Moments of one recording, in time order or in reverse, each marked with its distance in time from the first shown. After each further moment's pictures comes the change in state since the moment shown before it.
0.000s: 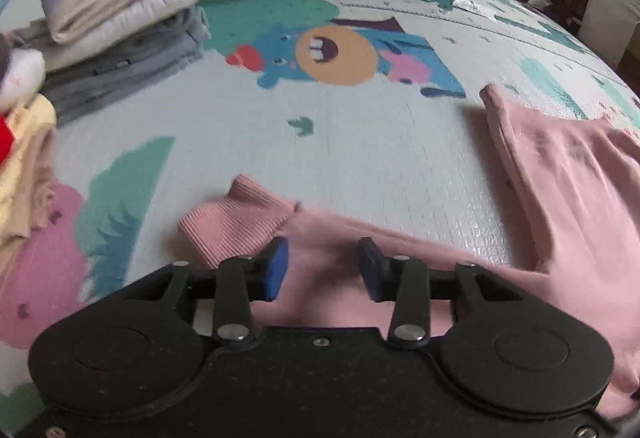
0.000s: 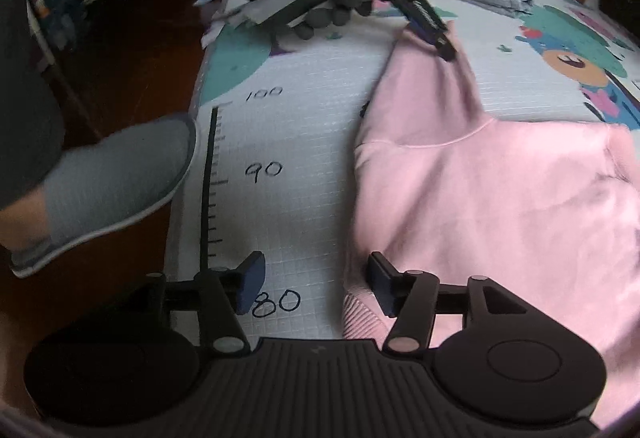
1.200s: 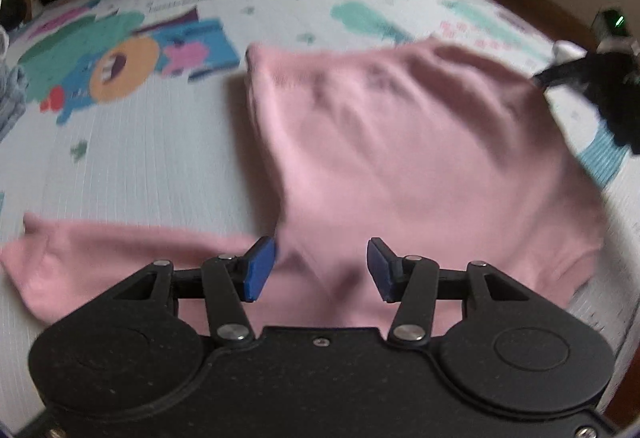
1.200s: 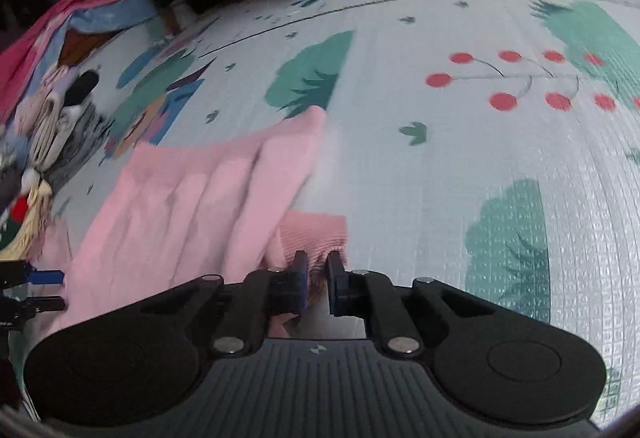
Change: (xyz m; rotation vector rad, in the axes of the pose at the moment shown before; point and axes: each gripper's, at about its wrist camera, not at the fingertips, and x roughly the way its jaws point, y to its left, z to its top) left arm -0.014 -0.114 -0.029 0.265 0.103 -0.272; right arm -0.140 -0.213 -0.170 1.012 -0.353 -0.462
